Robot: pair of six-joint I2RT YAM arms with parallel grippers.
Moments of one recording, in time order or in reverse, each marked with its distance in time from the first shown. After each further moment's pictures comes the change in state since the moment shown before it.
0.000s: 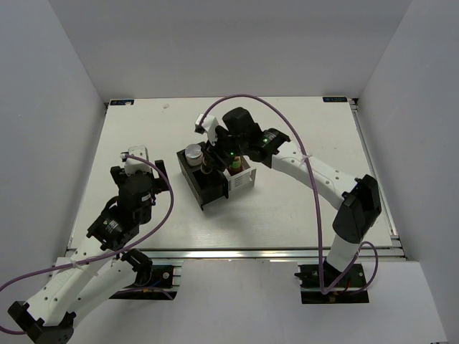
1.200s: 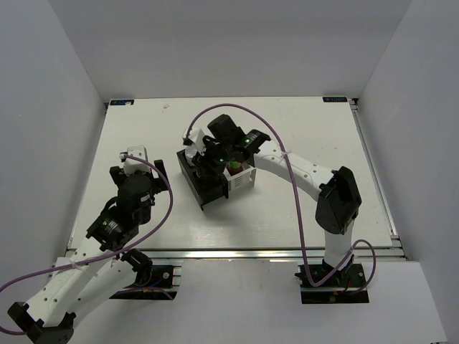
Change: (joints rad) left arm 0.001 -0.006 0.000 0.007 0.000 0.000; right arm 0.033 0.149 0.091 -0.088 -0.078 -0.064
